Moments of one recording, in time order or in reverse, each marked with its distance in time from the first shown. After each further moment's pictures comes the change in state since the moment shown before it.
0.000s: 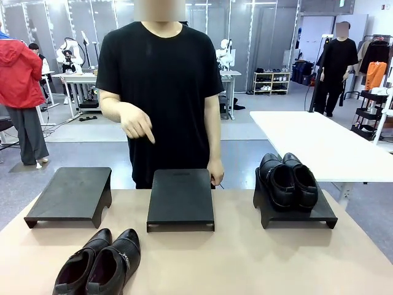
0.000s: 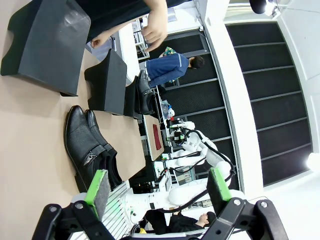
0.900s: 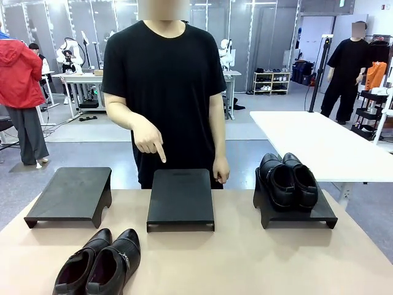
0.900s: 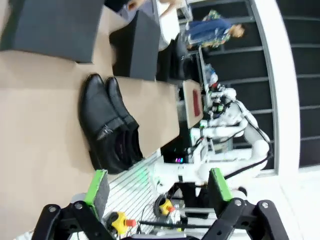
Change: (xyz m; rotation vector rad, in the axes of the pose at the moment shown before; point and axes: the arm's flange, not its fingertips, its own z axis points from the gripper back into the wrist) left arm 0.002 -0.051 -0.077 0.243 0.226 -0.033; right arm 0.000 0.000 0.000 0.000 0.001 -0.001
